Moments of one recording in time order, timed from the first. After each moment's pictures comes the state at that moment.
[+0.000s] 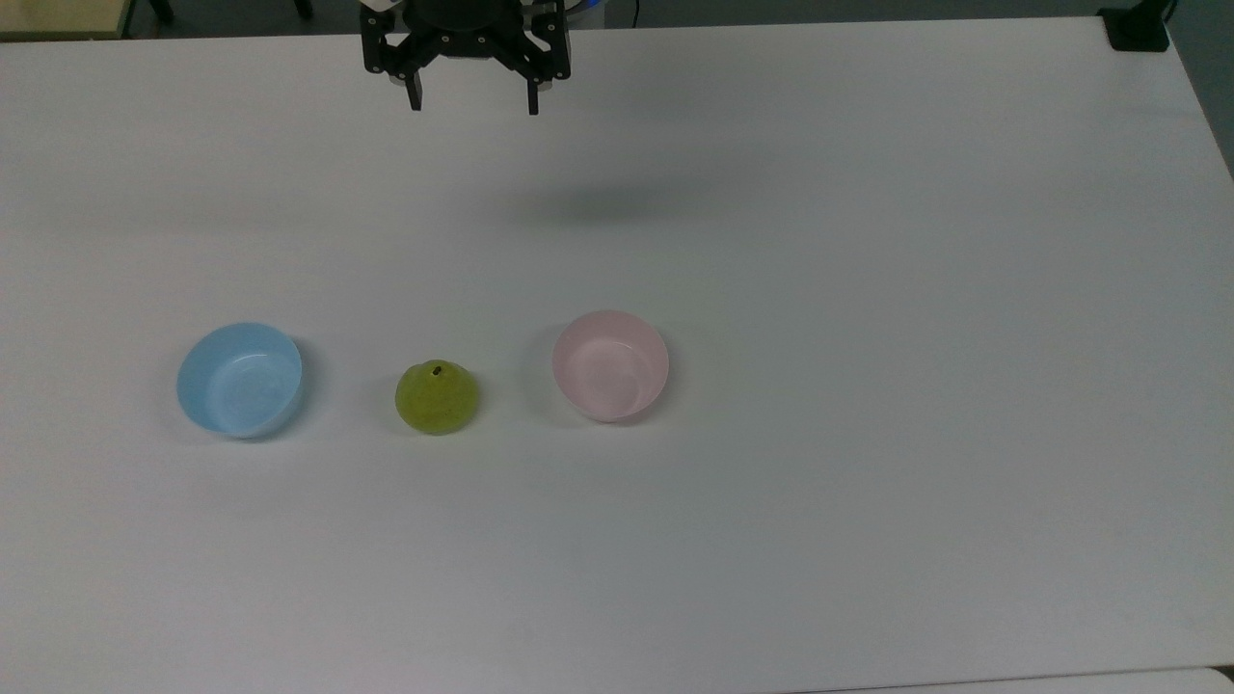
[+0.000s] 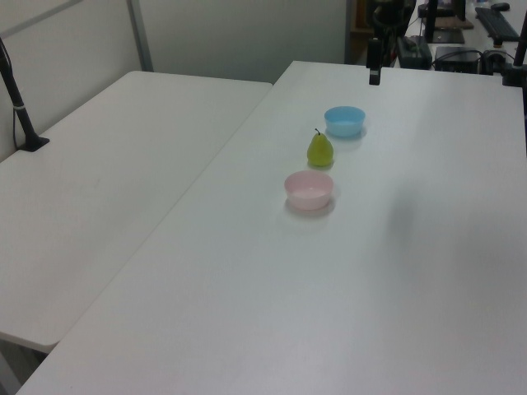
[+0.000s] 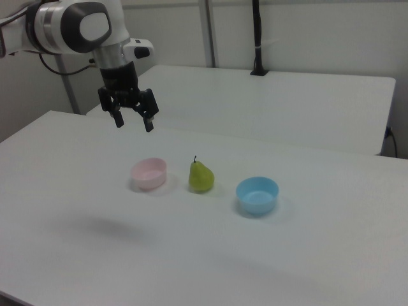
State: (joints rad) arm 0.15 0.08 -0.14 -1.61 -0.04 1.69 -0.01
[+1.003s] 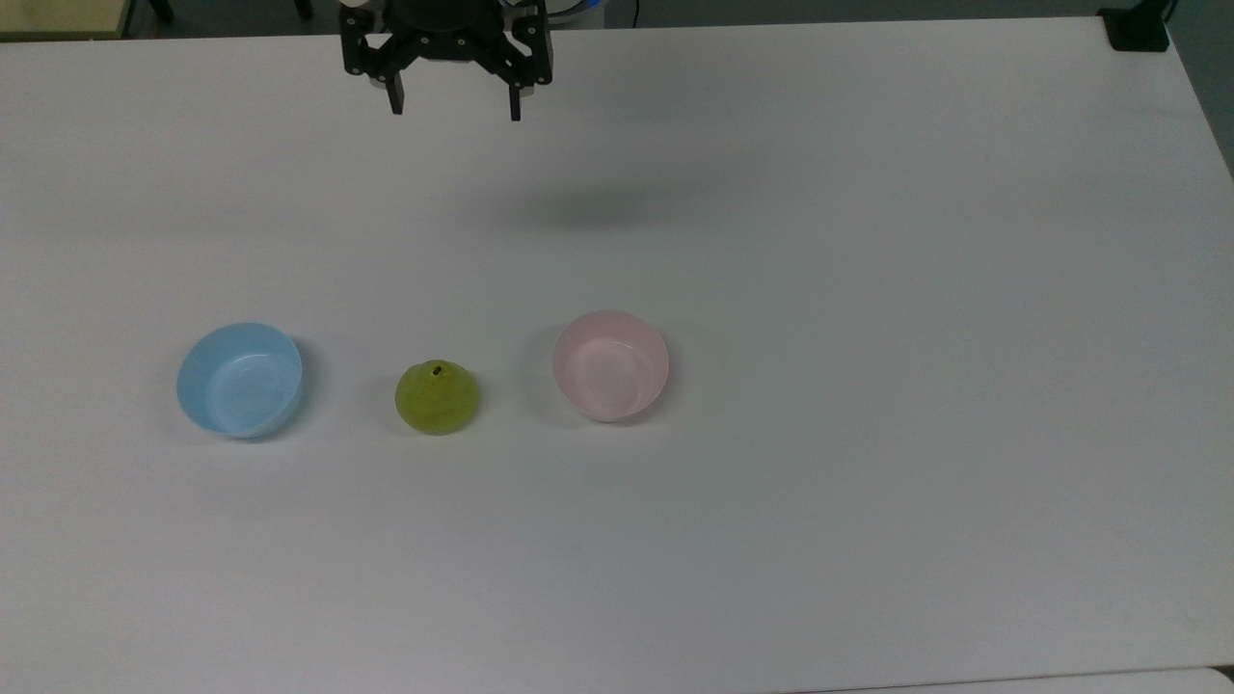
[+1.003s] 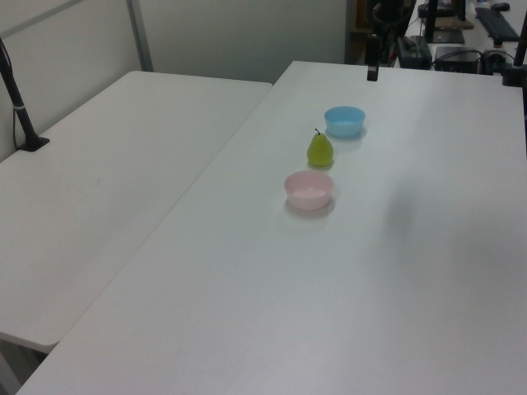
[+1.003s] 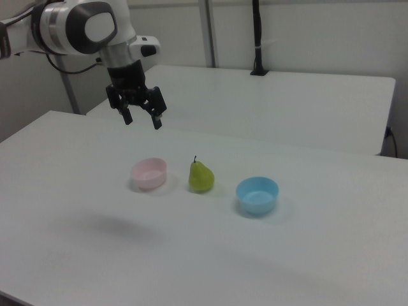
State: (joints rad) arm 0.13 0.08 -0.14 -1.61 -0.04 1.74 -0.02
